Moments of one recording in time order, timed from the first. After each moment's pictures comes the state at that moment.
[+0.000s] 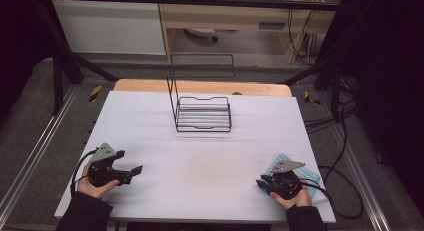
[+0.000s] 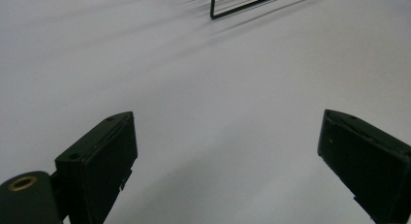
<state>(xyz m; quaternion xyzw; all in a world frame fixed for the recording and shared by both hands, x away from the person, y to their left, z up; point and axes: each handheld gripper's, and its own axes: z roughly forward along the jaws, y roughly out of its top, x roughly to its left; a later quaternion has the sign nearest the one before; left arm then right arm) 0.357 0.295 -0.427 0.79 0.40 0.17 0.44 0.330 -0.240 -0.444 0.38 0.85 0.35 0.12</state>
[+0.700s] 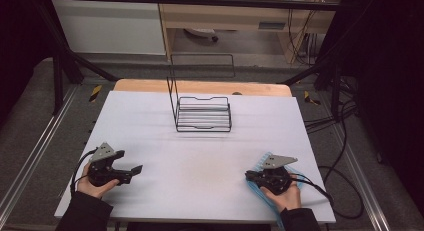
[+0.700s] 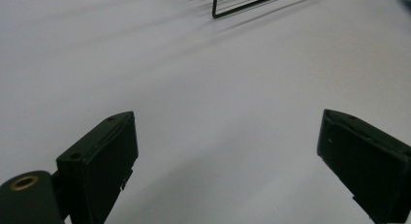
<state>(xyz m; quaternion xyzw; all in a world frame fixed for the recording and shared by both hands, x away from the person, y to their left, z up) 0.358 0.296 -0.427 0.79 0.40 0.17 0.44 0.338 -0.207 -0.428 0.33 0.84 0.41 0.11</state>
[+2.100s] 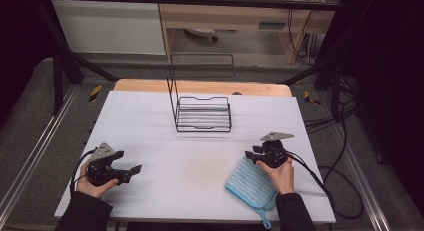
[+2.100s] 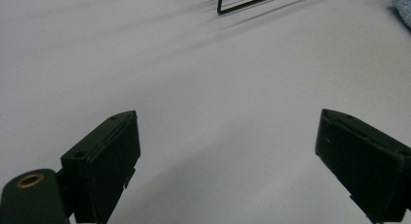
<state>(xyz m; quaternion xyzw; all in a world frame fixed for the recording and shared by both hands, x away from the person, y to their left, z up) 0.359 0.299 -0.428 0.79 0.41 0.17 0.43 0.409 -0.213 -0.432 0.44 0.80 0.39 0.14</state>
